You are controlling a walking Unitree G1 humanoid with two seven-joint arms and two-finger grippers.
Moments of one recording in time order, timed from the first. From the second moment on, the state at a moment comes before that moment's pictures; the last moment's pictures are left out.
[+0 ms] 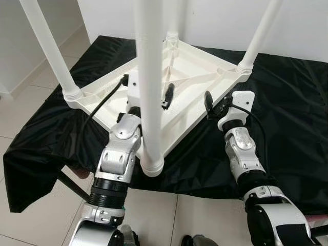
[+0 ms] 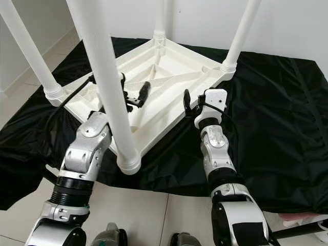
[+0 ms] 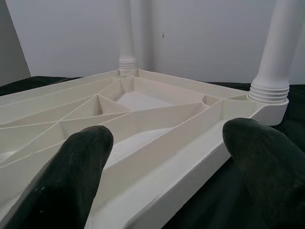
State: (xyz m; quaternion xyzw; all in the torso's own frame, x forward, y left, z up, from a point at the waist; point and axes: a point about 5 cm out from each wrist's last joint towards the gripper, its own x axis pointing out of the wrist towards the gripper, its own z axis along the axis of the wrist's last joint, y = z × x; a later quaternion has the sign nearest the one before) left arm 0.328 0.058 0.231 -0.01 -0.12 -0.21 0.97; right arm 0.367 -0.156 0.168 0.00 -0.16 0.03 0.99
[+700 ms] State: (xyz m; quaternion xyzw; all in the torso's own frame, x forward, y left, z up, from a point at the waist) left arm 0.319 0.029 0.234 -0.01 -0.12 -0.26 0.96; right arm 0.329 -0.139 0.172 0.05 -0.20 0.15 0.97
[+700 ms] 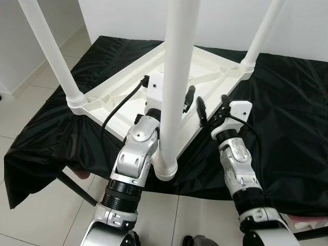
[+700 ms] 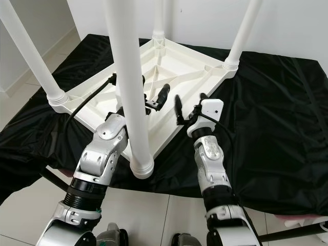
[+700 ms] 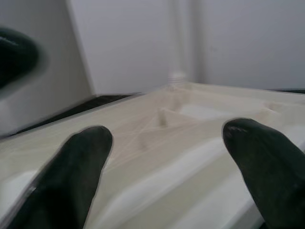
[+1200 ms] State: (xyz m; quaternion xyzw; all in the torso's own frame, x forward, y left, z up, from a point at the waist) left arm 0.332 0.094 0.215 0.07 -0.10 -0.19 0.97; right arm 0.287 -0.197 0.172 0.06 -0.13 0.30 0.94
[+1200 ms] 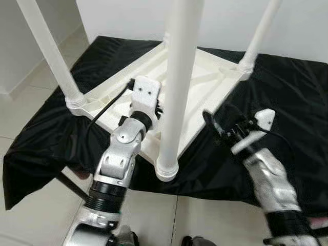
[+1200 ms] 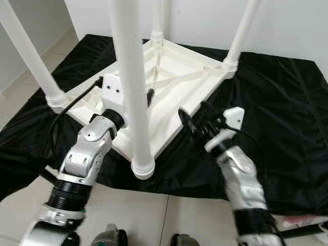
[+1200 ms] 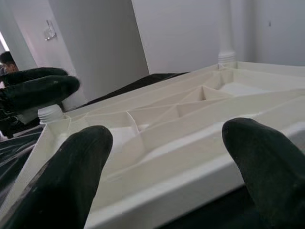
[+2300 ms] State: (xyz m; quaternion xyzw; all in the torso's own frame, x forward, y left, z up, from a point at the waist) left arm 0.362 0.187 0.219 0.18 -0.06 -0.11 0.98; right arm 0.255 -0.138 0.170 0.02 0.01 0.68 0.74
